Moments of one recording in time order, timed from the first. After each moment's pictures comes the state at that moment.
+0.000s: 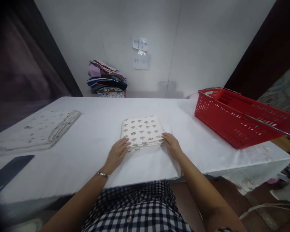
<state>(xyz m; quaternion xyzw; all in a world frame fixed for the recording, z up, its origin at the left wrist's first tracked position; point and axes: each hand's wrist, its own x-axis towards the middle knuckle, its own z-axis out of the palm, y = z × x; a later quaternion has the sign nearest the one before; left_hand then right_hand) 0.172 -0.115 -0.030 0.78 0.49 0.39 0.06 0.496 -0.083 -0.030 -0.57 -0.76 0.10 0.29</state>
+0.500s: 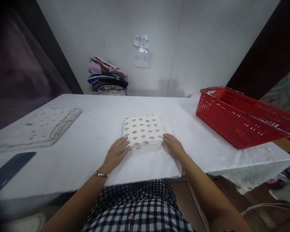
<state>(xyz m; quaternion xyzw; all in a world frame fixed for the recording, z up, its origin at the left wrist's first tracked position) 0.165 -0.119 -0.031 0.78 0.47 0.41 0.00 0.510 -0.088 -0.037 -0.44 -0.85 -0.04 0.29</state>
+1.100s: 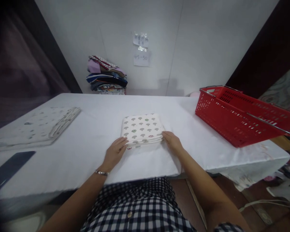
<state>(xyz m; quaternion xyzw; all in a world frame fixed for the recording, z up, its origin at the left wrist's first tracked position) 0.166 -0.122 -0.030 0.77 0.52 0.38 0.00 0.506 -0.079 -0.031 -0.47 -0.82 -0.01 0.32</state>
